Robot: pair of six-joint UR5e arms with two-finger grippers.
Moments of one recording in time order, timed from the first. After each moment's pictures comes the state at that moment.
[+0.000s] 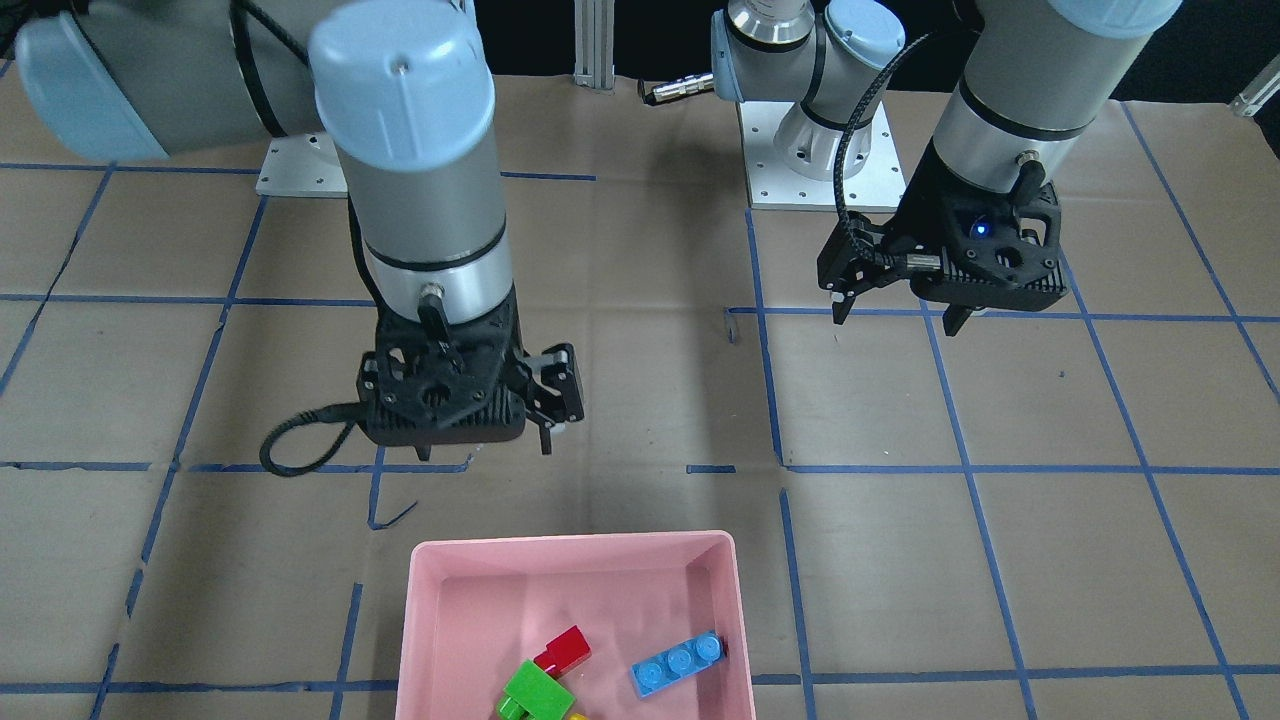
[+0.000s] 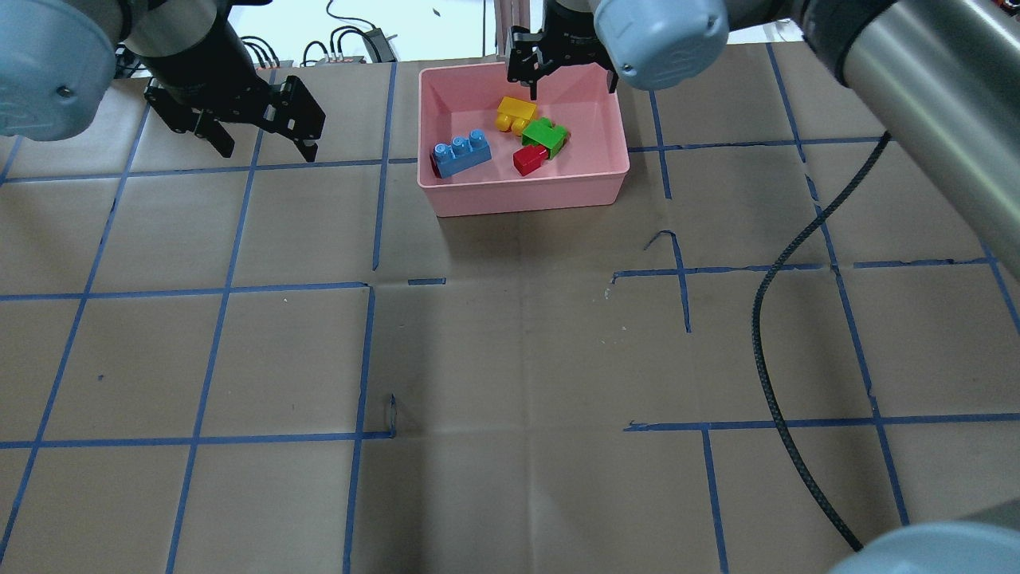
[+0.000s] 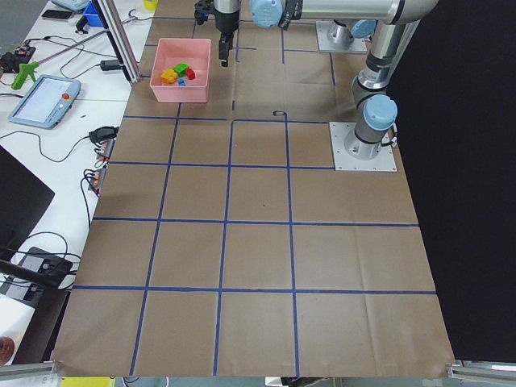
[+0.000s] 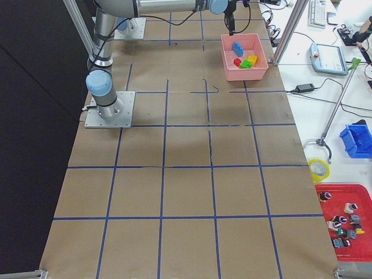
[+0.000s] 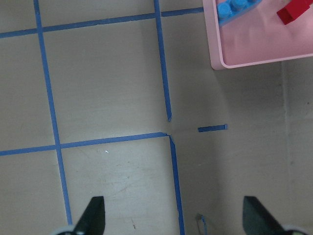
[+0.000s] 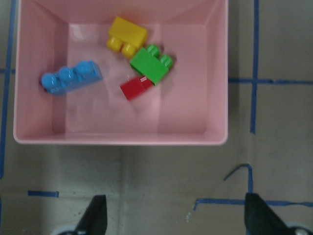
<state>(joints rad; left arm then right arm) -1.55 -1.67 -1.48 -1.50 1.57 0.14 1.82 -1.23 1.24 -1.75 -1.61 0.20</state>
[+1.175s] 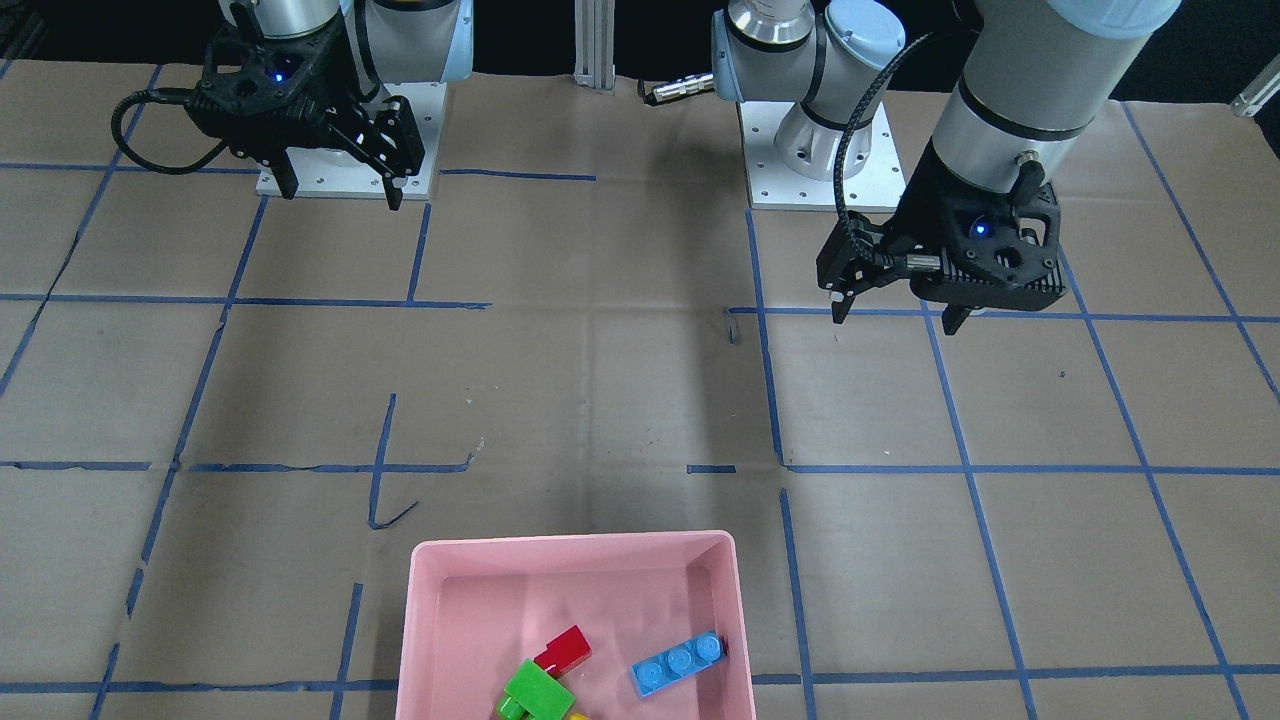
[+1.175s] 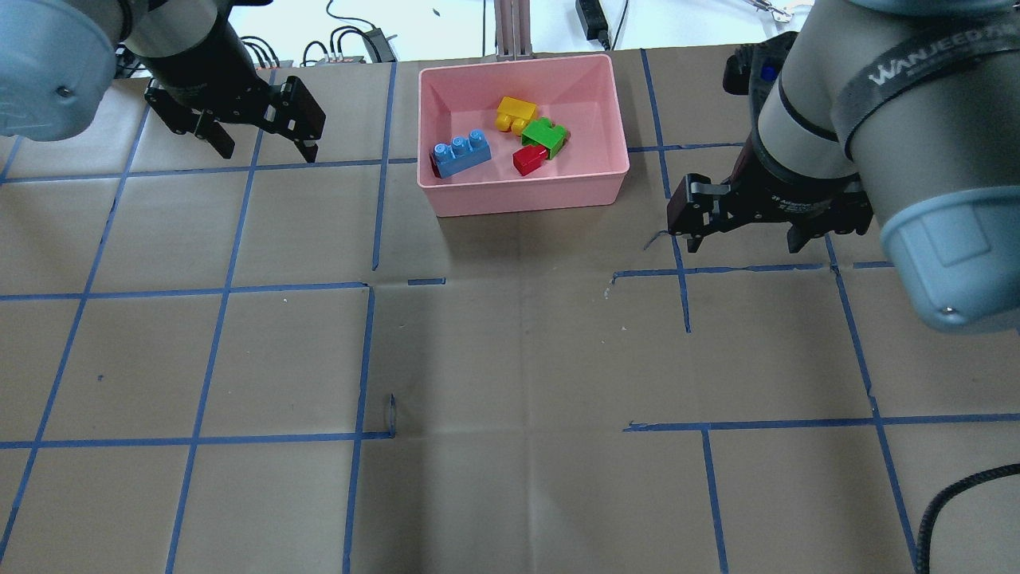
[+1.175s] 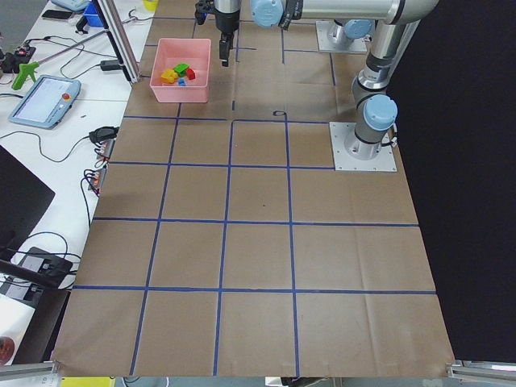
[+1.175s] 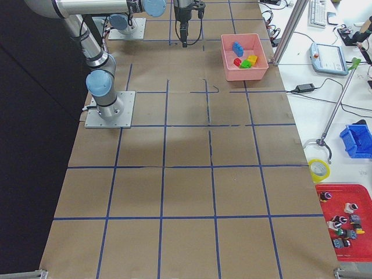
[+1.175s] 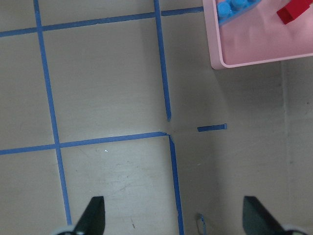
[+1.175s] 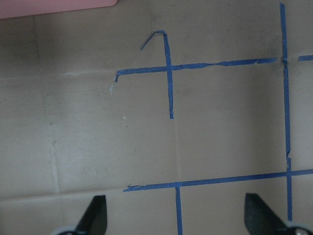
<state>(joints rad) -1.55 -1.67 -1.48 -1.51 1.57 0.13 1.66 -1.75 1.77 -1.66 -1.61 0.16</state>
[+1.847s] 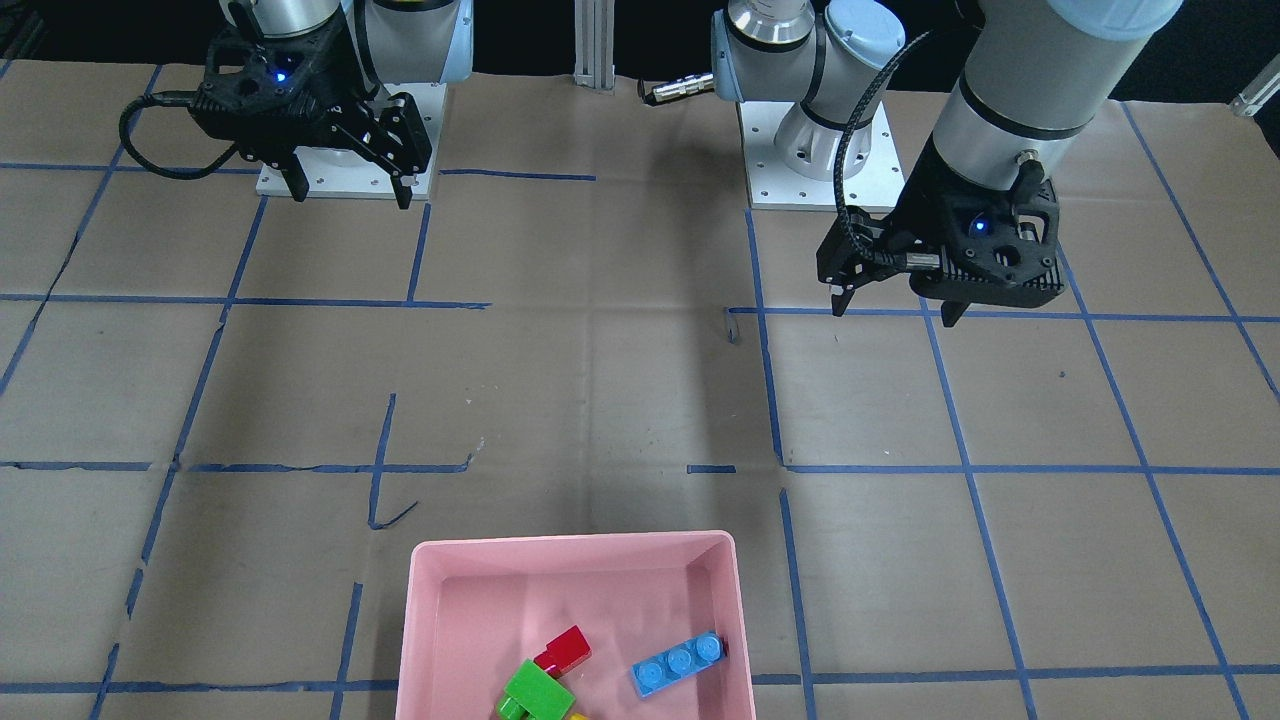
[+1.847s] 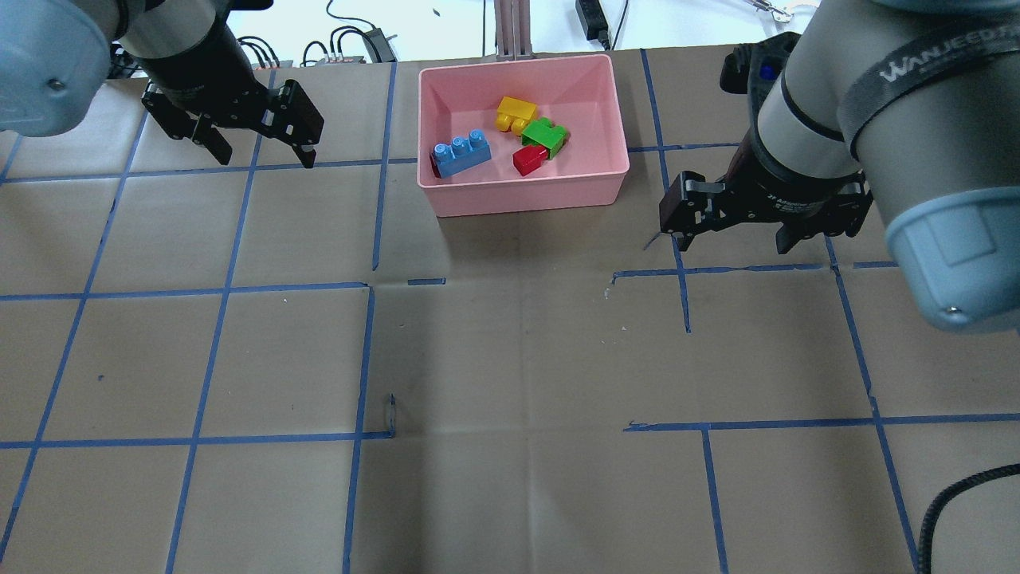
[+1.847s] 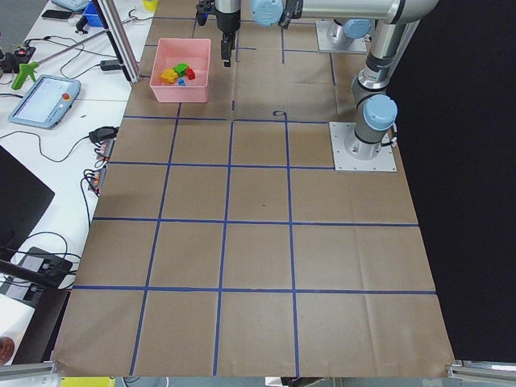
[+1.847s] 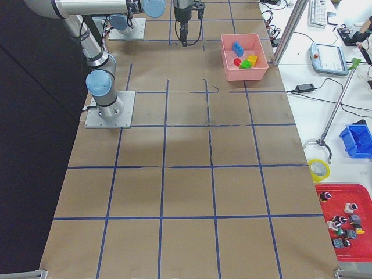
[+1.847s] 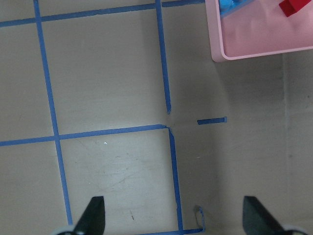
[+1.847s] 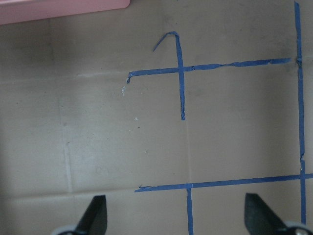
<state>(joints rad) -1.55 -1.67 -1.47 -1.54 1.58 0.13 1.66 -1.75 1.76 -1.67 -1.58 0.16</state>
